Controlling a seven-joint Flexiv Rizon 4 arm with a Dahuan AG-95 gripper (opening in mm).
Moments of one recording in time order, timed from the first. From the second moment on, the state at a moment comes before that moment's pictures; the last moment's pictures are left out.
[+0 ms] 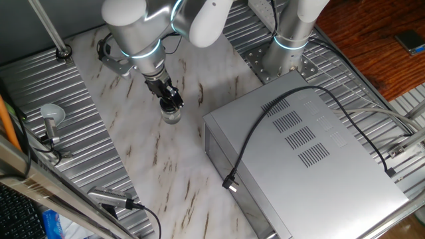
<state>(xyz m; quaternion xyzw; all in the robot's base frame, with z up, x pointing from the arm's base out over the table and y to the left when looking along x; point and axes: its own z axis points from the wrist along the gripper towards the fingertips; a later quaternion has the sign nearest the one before) 0.501 0.018 0.104 0.22 -0.97 -0.02 0.06</state>
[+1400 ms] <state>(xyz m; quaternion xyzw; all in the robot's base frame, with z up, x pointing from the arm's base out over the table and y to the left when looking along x) 0.501 0.019 0.104 0.38 -0.92 -0.02 0.06</state>
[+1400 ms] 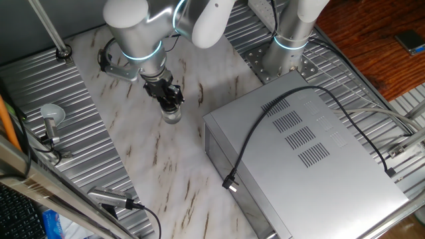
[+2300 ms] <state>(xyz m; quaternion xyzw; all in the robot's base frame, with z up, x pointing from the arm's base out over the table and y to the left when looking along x) 0.500 0.018 0.104 0.52 -0.85 -0.02 0.06</state>
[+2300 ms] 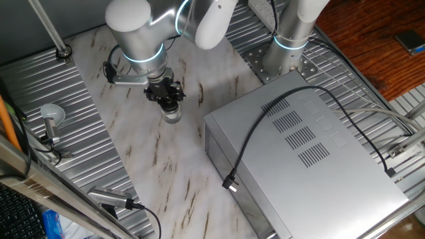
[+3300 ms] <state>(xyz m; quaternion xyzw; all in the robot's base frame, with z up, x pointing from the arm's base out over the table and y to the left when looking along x) 0.501 0.018 0.104 0.56 -0.83 -0.01 0.06</state>
